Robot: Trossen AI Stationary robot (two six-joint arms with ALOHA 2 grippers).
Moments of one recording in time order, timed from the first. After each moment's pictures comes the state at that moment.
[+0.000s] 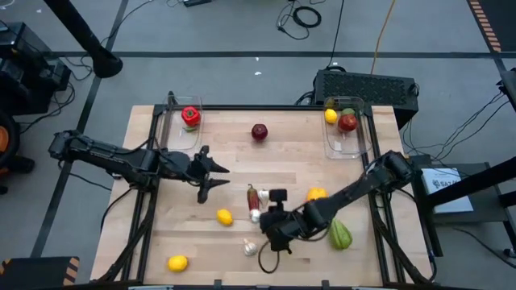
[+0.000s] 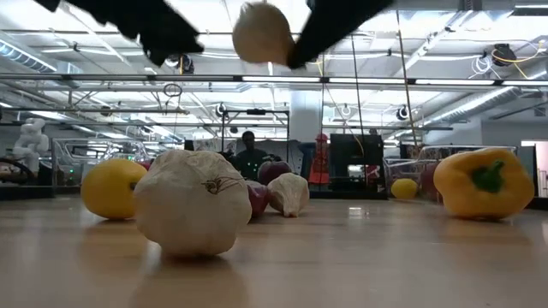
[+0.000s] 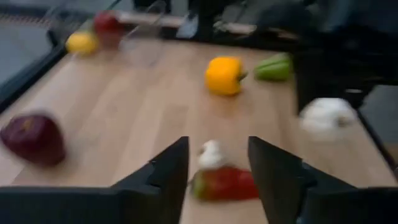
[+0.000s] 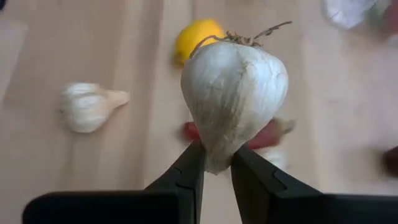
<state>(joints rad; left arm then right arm) -0.17 0.97 0.65 -0.07 -0.15 -0.15 0.47 1.90 1.54 -0.67 0.48 0.23</state>
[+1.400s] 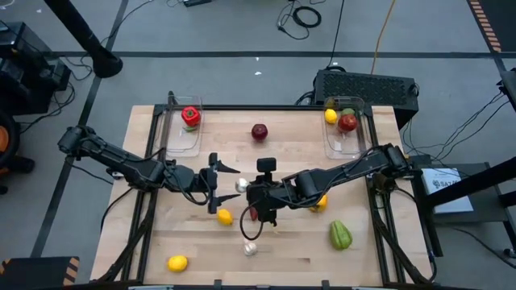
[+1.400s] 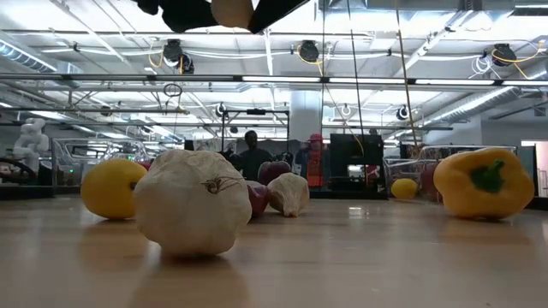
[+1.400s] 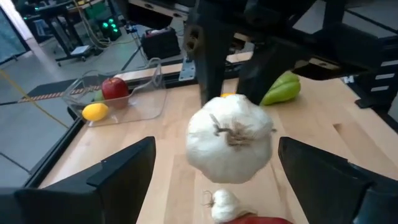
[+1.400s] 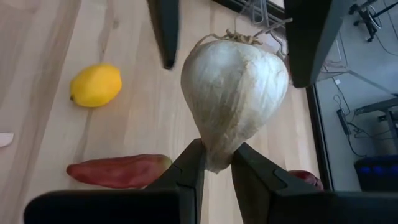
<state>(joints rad) -0.32 1.14 0.71 0.16 -0.37 0.09 0.30 1.90 1.77 -0.77 0.54 -0.05</state>
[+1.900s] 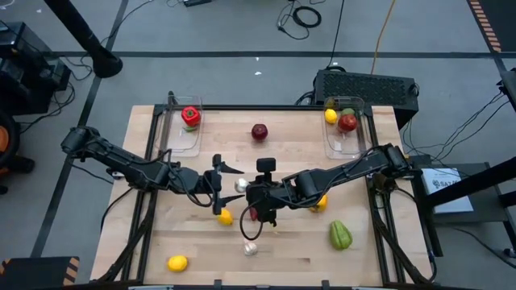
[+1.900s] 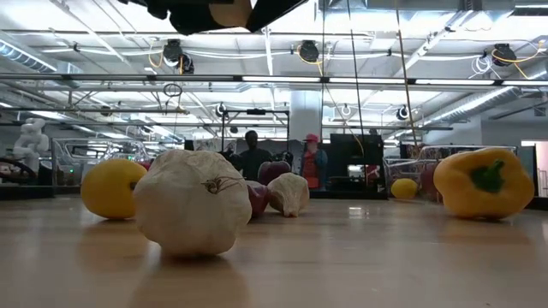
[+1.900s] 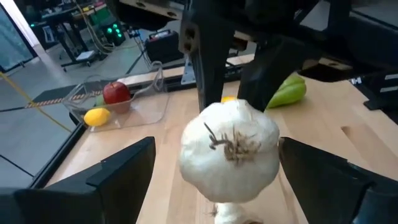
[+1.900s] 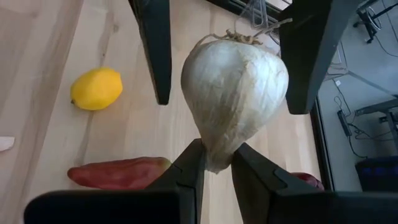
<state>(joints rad) -0.32 1.21 0.71 0.23 -0.38 0.12 0.30 1.90 1.77 -0.76 0.54 -0.05</state>
